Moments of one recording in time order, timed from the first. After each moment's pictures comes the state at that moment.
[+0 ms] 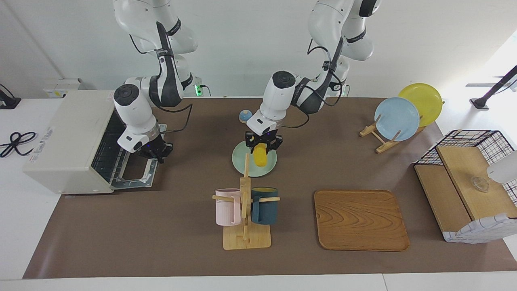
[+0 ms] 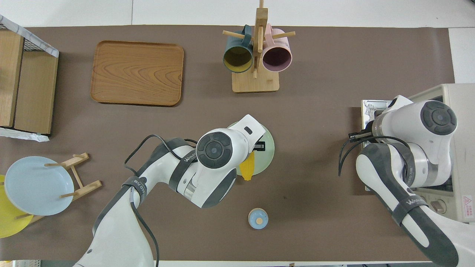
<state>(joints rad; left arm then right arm) -0.74 0.35 -0.05 -1.94 -0.13 2.52 -0.58 0.07 0.11 -0.04 -2.26 -0.02 2.38 -0.12</state>
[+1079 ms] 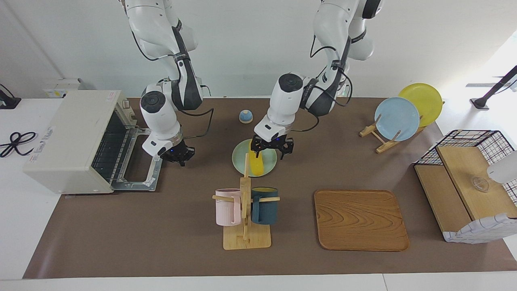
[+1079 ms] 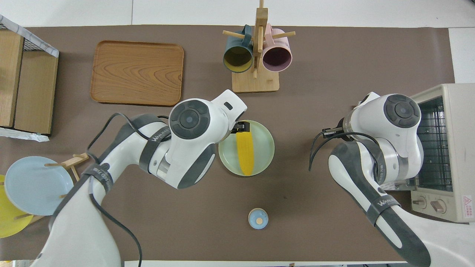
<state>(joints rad) -0.62 0.28 -0.02 -1.81 -0.07 2.24 -0.53 0.21 0.14 -0.05 -2.17 0.02 2.29 0.08</state>
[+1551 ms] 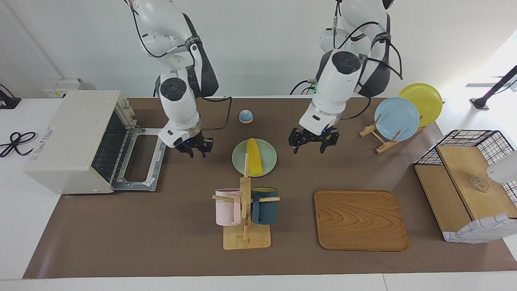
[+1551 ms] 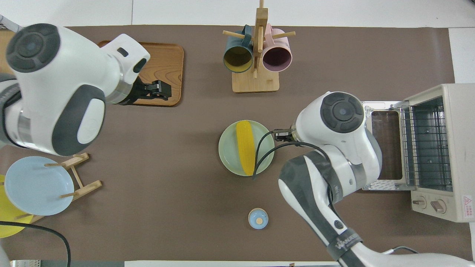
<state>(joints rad) -0.32 0.15 -0.01 -1.68 -0.07 1.93 -0.31 0.49 0.12 -0.03 -2.00 0.02 2.13 0.43</state>
